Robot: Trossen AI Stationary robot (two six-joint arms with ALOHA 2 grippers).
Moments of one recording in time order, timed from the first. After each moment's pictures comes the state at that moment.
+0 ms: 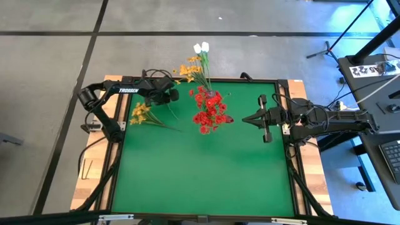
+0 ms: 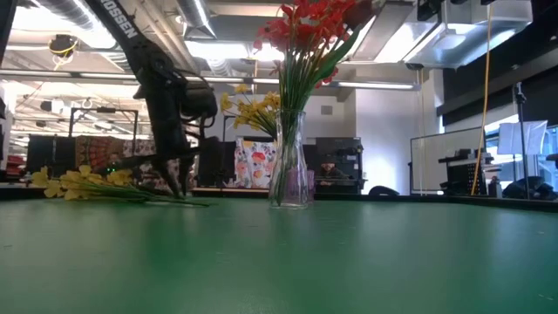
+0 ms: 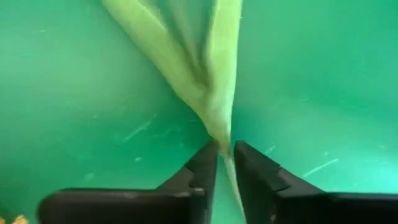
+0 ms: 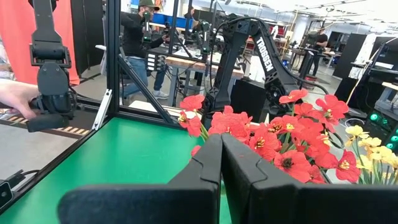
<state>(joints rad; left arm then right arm) 0.70 1.65 0.85 -0.46 -0.12 -1.09 -0.01 0.69 0.63 0.05 -0.12 -0.18</state>
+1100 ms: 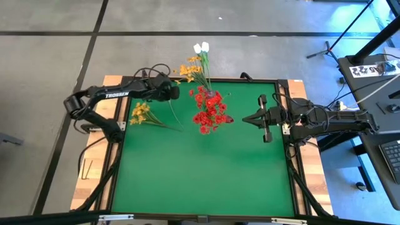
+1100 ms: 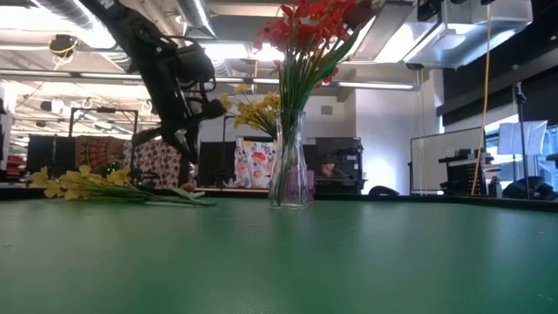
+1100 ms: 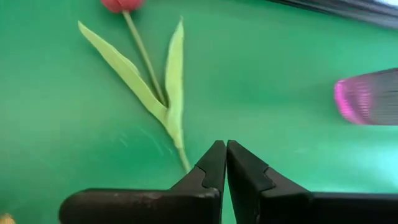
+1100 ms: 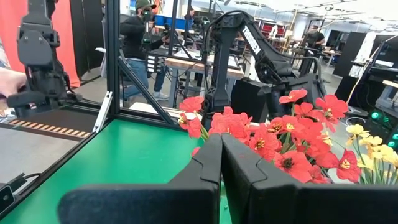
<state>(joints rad) 0.63 1.44 0.85 -0.43 -0.13 -0.98 -0.01 0.69 0.63 0.06 -0.12 -0.16</state>
